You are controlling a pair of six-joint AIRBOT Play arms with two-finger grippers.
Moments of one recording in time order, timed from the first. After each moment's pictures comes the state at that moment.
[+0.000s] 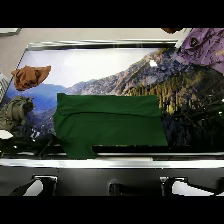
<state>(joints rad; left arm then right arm) 0.43 -1.01 0.46 0.94 -1.30 -1.43 -0.48 -1.44 1.16 -1.03 1.47 1.42</state>
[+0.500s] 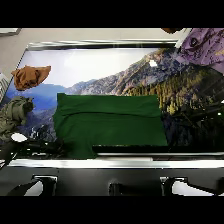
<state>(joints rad) 0.25 -1.06 0.36 0.82 -1.19 -1.41 -0.49 -1.43 1.13 -1.01 1.46 1.41</state>
